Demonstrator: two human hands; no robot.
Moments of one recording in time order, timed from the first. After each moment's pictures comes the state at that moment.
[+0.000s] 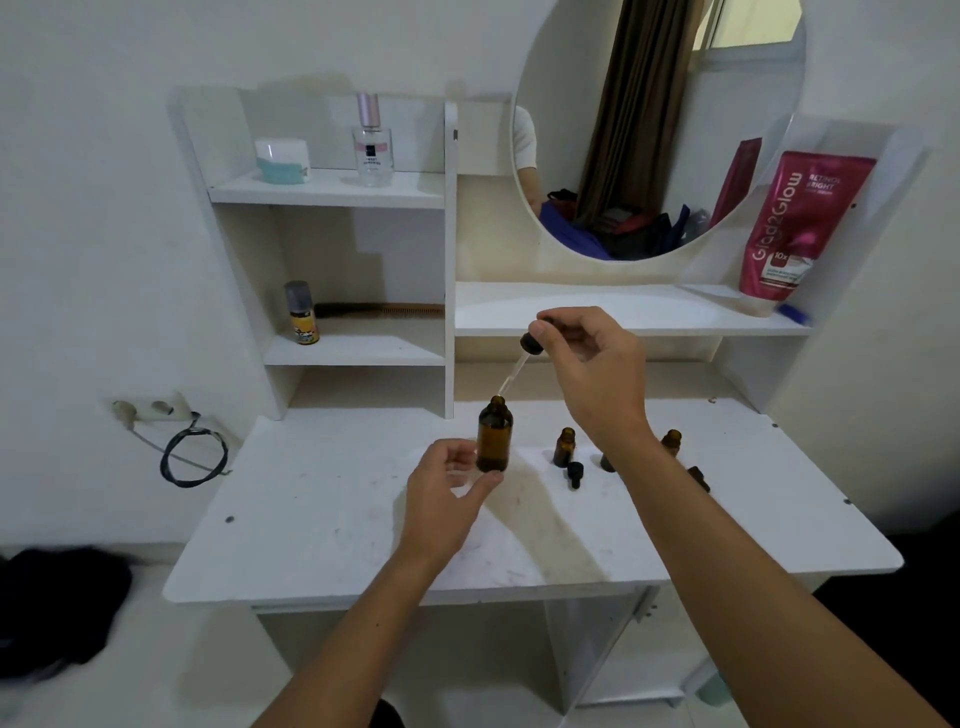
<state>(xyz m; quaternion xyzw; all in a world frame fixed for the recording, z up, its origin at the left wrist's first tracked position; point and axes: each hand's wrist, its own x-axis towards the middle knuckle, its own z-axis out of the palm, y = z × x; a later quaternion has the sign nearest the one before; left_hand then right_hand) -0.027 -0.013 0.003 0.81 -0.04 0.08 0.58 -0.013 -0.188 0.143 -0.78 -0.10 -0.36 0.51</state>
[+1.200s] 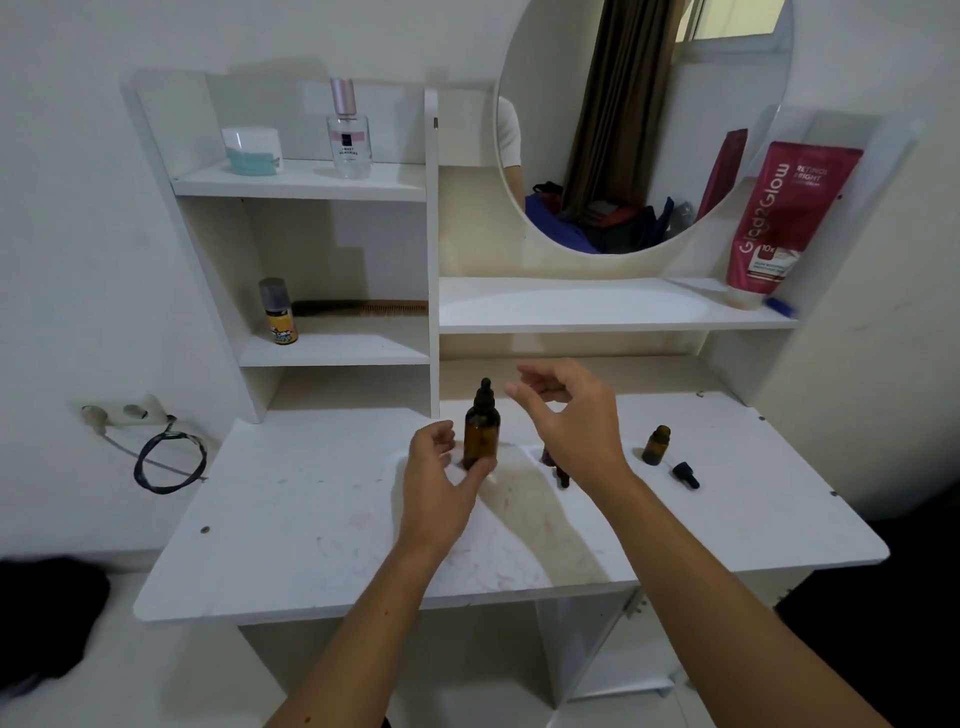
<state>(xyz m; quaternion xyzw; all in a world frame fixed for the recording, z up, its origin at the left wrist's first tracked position) -0.010 -0.031 0.002 0.80 0.00 0.09 0.59 -0.014 -0.195 0.087 -0.84 -0.07 -0.31 0.44</state>
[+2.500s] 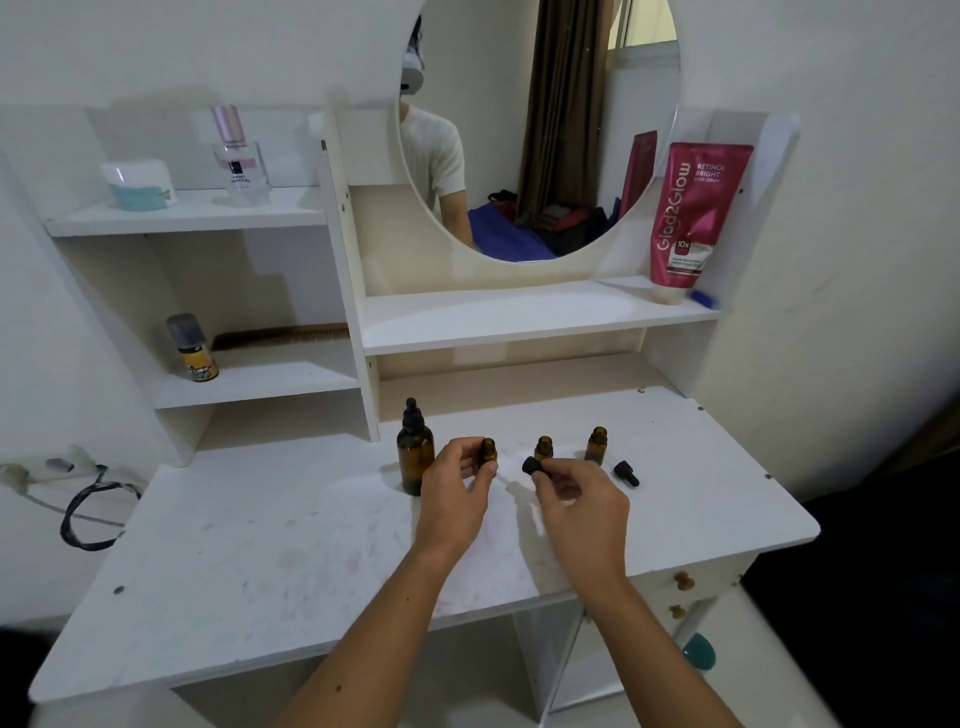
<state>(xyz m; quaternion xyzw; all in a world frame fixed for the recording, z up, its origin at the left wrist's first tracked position) 0.006 -0.117 -0.009 0.80 -0.10 0.07 0.59 -0.076 -0.250 0.010 -0.83 0.16 -0.31 0.43</state>
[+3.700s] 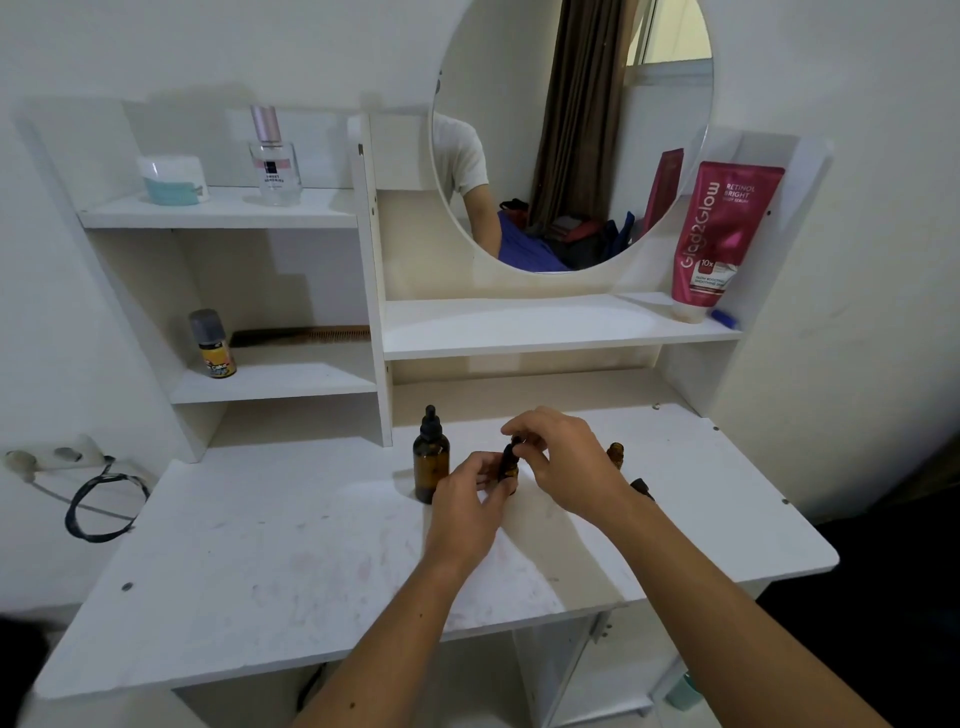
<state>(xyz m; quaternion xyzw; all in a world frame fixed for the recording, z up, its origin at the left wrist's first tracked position) 0.007 -0.113 -0.015 0.80 -0.13 0.05 0.59 -0.010 -0.263 0.069 -0.94 -0.10 -0.17 0.26</state>
